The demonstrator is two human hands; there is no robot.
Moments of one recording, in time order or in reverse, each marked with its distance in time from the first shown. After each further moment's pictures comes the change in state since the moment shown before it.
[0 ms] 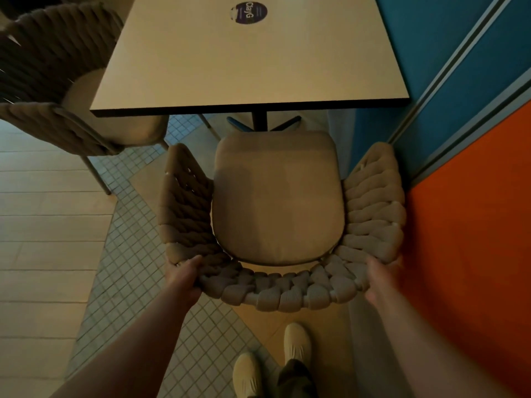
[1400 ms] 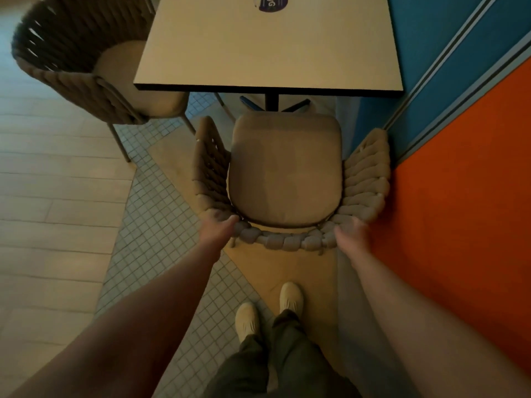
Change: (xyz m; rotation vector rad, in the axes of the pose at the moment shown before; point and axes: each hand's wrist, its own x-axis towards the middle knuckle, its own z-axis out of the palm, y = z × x) left_hand -0.124 0.028 -0.007 0.715 -0.059 0.195; right_hand -0.104 -0.035 -0.020 -0.871 -0.247 -0.289
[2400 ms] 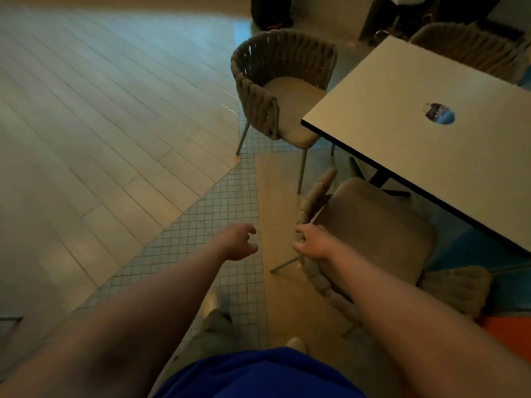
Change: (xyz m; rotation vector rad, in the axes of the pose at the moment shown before) left_hand -0.043 -0.033 -0.202 0.558 -0.056 0.119; right_hand -0.155 -0.232 0.136 -1.017 -0.722 -0.880
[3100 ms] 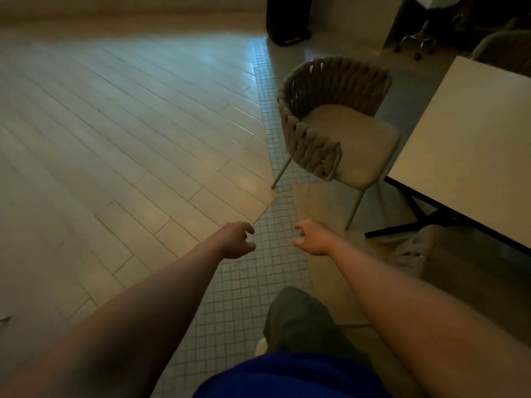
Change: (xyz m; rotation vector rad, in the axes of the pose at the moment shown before) left_hand 0.178 -0.216 -0.274 0.029 -0.024 0.012; right_hand 0.252 -0.273 -0.086 0.093 0.007 -0.031
